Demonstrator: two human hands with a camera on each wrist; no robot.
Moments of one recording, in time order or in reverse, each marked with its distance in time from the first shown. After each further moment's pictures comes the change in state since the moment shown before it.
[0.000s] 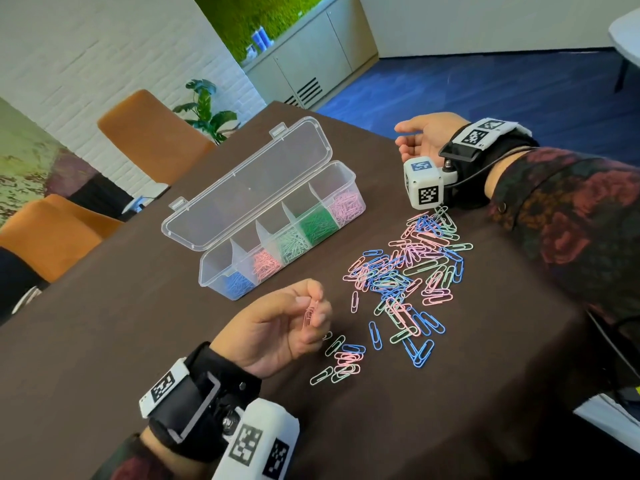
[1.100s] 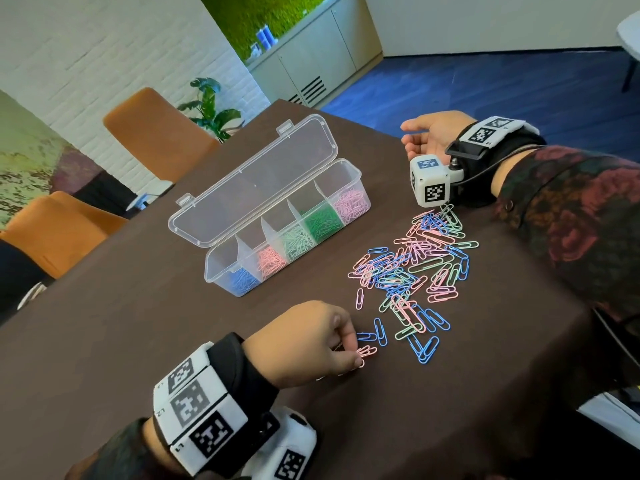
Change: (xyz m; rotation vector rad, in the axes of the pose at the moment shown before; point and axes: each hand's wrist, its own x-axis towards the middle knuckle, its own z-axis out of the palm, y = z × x) left_hand 0.005 -0.001 0.044 1.700 0.196 -0.256; right_hand 0.000 0.001 0.001 0.010 0.005 -0.023
